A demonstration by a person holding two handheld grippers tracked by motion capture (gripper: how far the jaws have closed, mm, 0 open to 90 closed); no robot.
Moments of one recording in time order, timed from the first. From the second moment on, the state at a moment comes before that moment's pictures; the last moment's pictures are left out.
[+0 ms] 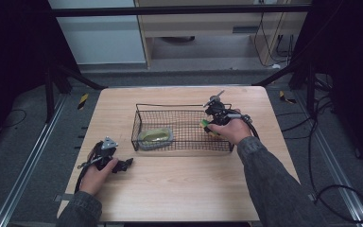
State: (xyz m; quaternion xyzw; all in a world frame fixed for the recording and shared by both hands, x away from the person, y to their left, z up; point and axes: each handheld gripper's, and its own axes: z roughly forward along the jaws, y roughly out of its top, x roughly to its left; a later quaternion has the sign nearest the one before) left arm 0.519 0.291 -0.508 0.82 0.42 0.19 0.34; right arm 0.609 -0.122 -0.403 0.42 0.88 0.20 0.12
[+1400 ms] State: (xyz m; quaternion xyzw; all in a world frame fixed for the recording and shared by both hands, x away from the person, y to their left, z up) left arm 0.519 0.291 -0.508 0.82 0.42 0.19 0.34; right arm 0.589 -0.141 -0.381 0.43 0.84 0.28 0.15
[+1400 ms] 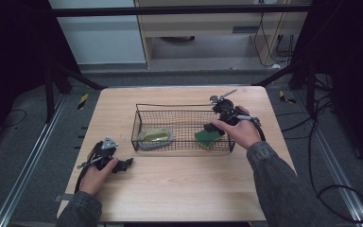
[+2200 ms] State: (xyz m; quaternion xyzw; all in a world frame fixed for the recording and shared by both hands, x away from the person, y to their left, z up) left arm 0.519 0.291 -0.508 0.82 0.42 0.19 0.34; right arm 0.576 -0.184 -0.371 0.46 0.81 0.30 0.18
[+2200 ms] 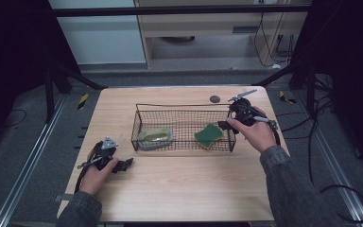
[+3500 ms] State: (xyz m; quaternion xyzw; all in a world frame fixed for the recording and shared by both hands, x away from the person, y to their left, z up) left arm 0.519 0.291 -0.508 0.82 0.42 0.19 0.34; right arm 0.528 -0.276 -0.425 0.53 0.76 0.31 0.21
